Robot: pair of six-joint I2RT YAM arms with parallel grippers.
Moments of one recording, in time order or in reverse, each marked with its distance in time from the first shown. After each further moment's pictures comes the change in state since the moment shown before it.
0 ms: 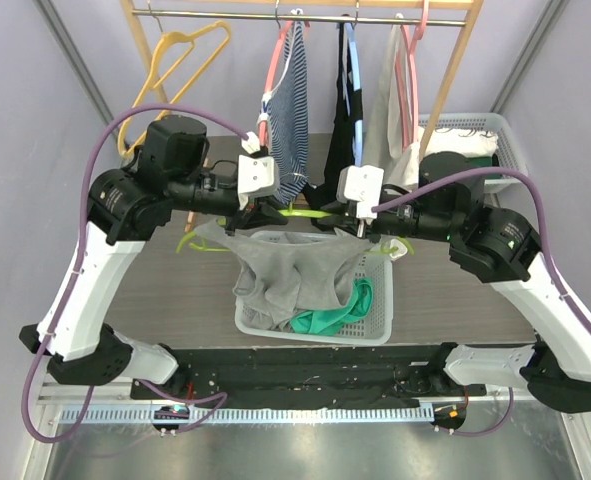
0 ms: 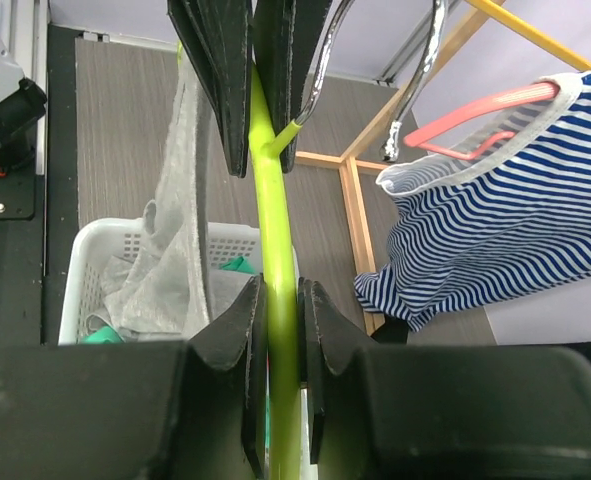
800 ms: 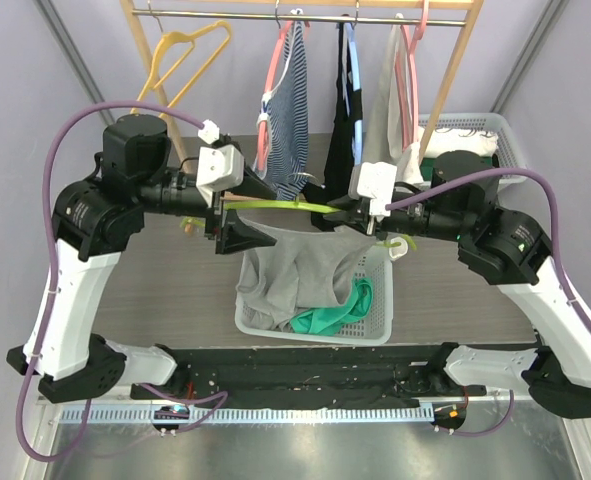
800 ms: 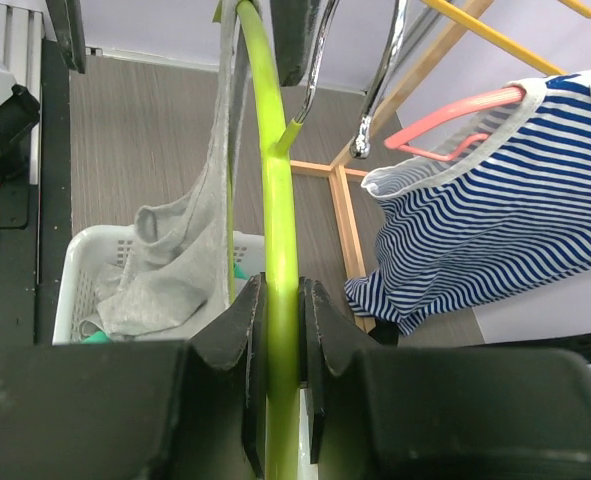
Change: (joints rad) left arm 0.097 -0.068 0.014 0.061 0.196 -0.147; right arm -0.032 -0.030 -0.010 0.018 -0.035 0.005
